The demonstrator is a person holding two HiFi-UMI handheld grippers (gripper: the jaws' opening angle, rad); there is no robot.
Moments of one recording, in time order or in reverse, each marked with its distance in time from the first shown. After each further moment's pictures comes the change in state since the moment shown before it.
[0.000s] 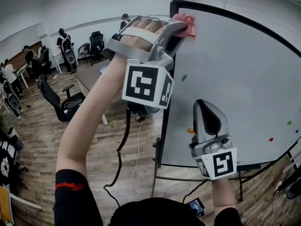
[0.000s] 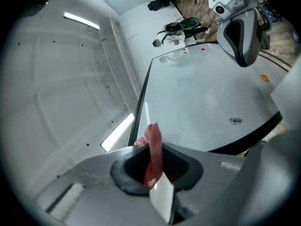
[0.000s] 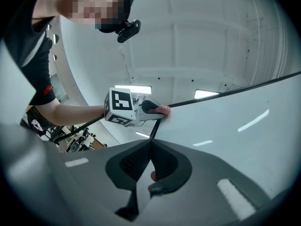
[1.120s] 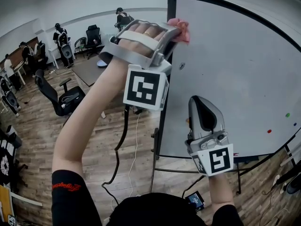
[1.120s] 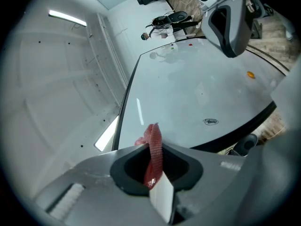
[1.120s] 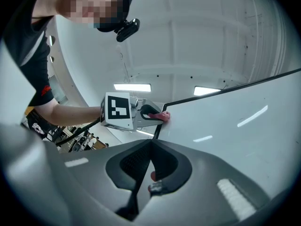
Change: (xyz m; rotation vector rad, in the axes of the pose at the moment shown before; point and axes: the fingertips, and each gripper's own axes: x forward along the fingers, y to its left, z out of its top) left arm -0.025 -0.052 0.006 0.084 0.069 -0.103; right arm -0.023 0.020 -0.010 0.033 0.030 -0.004
